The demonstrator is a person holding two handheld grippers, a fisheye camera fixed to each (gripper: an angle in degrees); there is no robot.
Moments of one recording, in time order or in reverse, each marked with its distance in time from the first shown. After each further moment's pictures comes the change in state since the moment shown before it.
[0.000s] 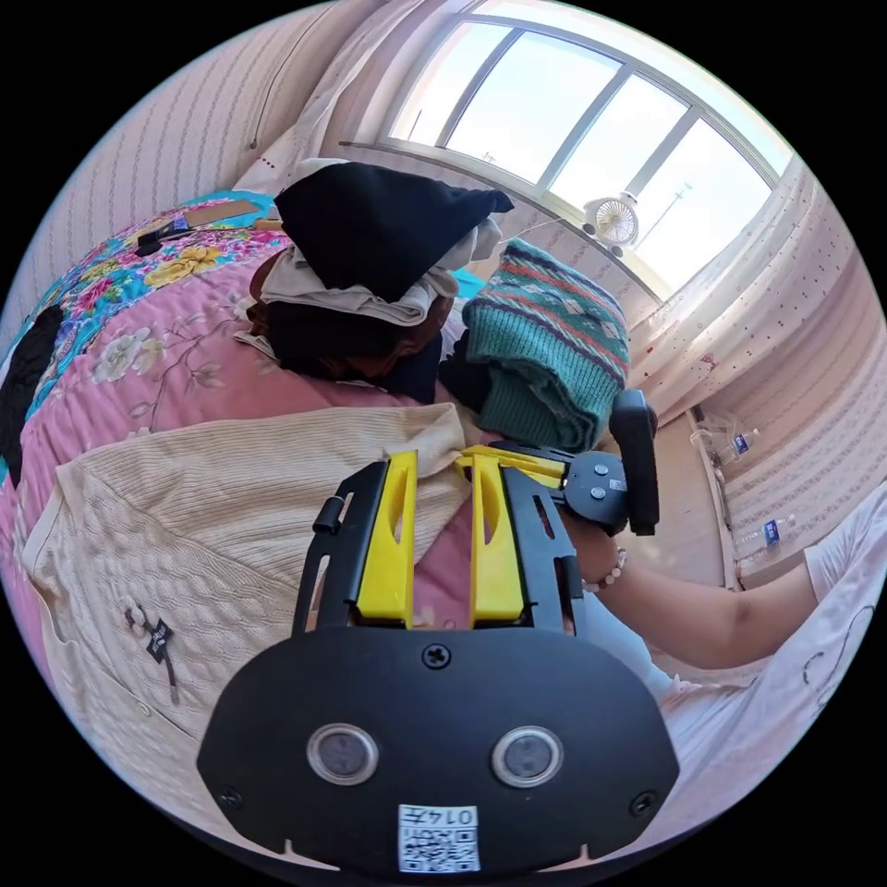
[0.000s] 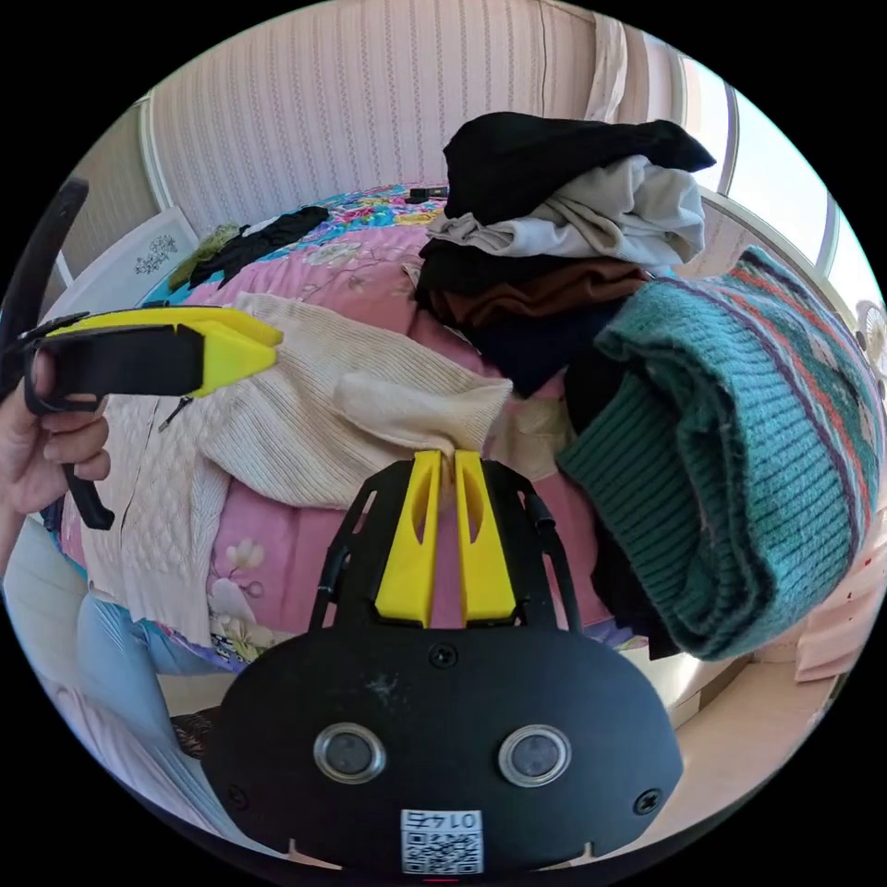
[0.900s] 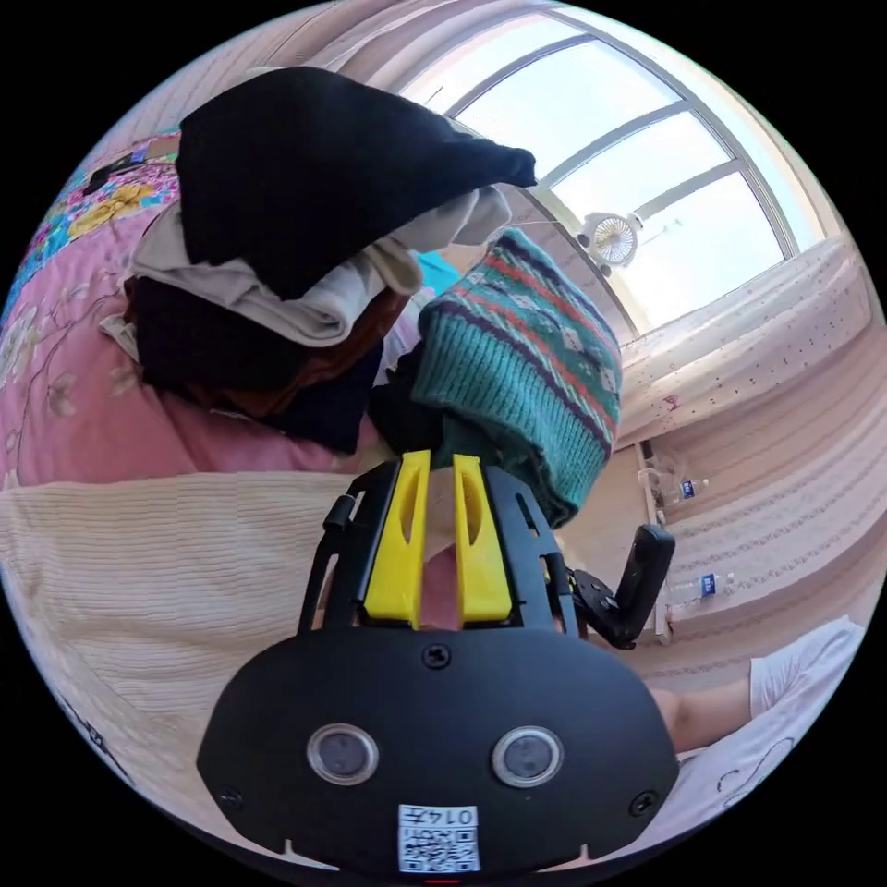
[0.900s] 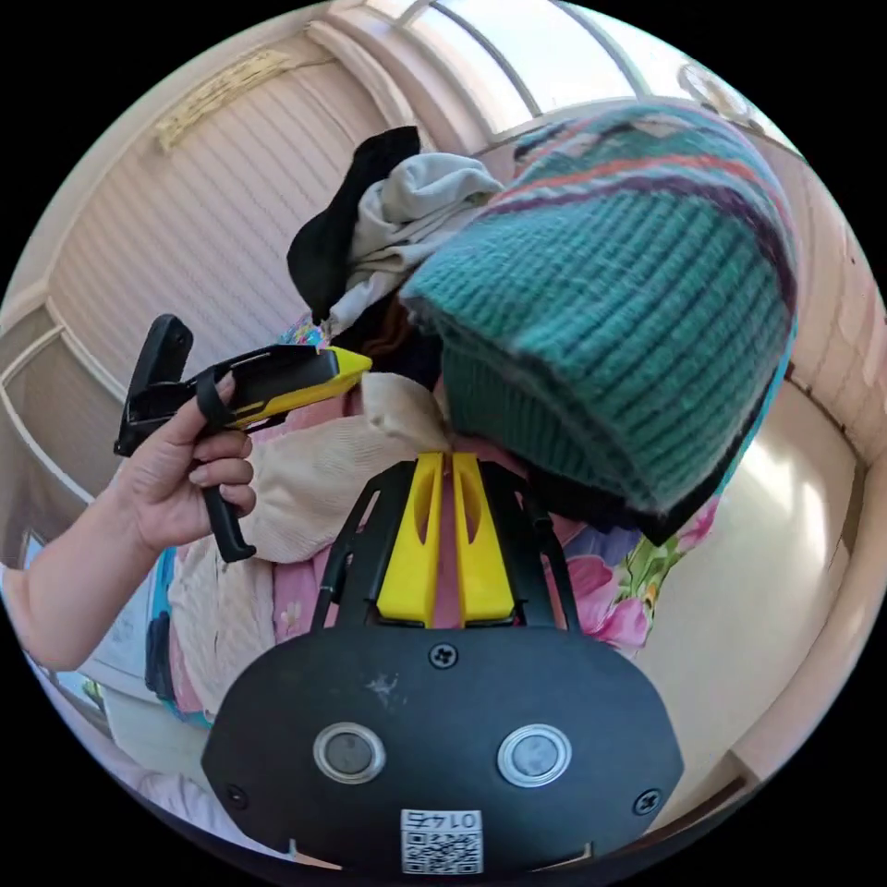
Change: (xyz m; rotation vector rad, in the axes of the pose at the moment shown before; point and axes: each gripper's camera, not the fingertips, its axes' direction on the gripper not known) left arm 0.002 -0.064 0.024 -0.072 0.282 -0.071; right arm 0.034 0.051 0.022 0.196 -0.200 0.584
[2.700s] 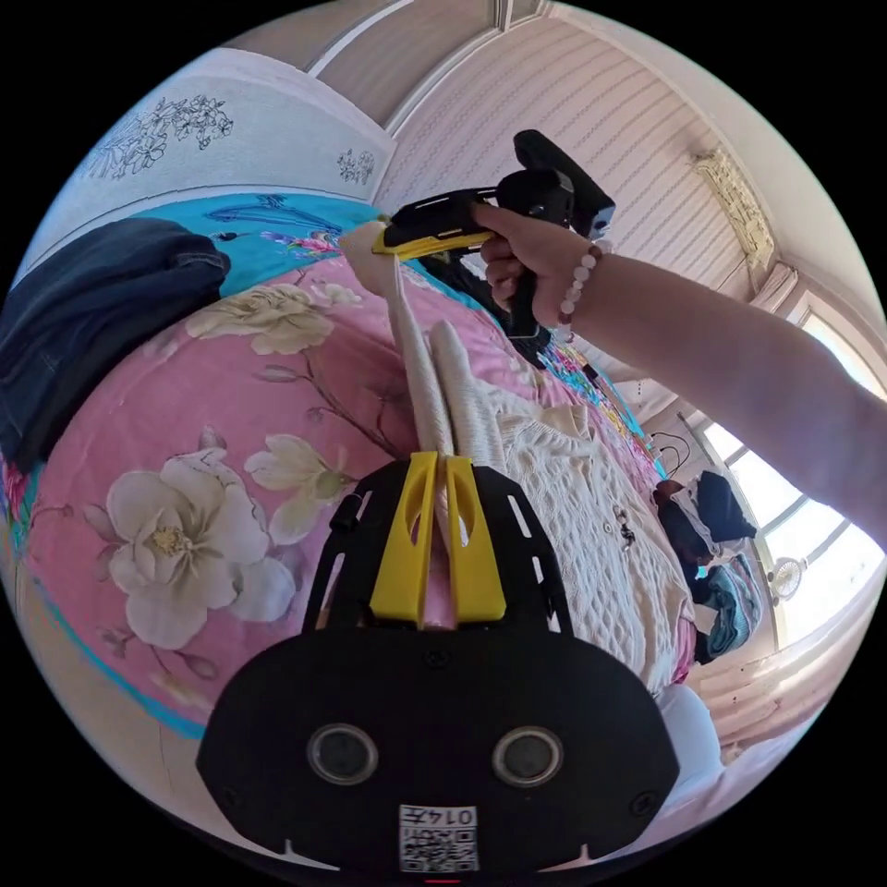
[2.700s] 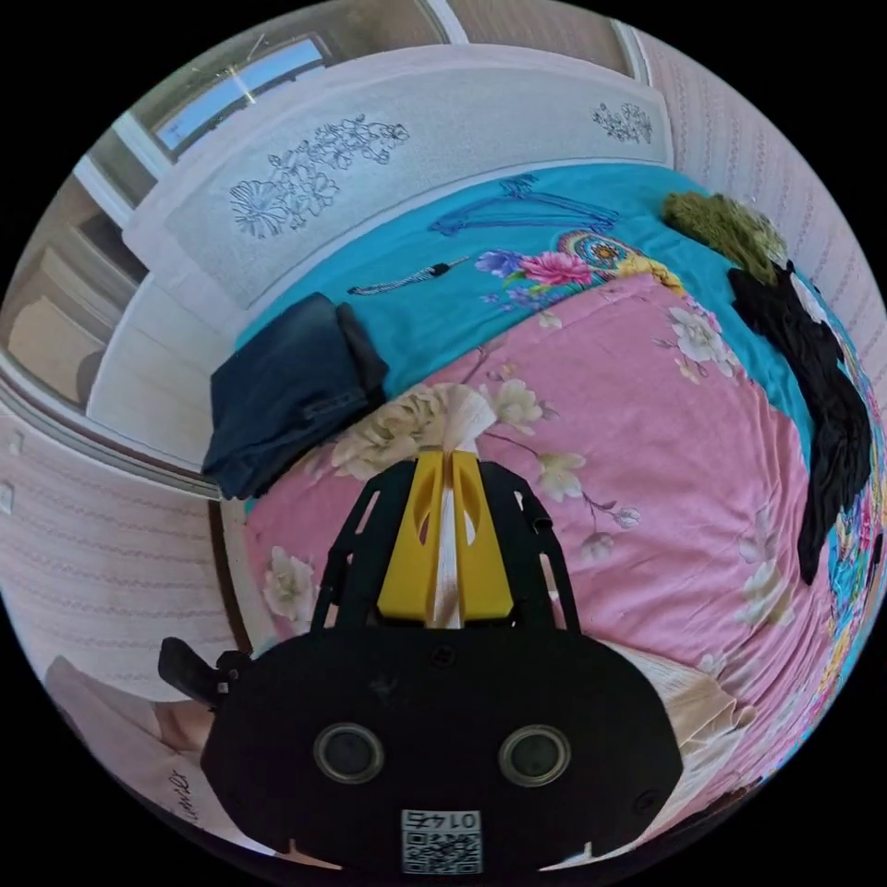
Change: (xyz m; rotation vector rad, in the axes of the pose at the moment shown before) left arm -0.091 0.868 -0.700 0.875 -0.702 -0.812; right arm -0.927 0.409 0.422 -0.803 -0.530 -1.429
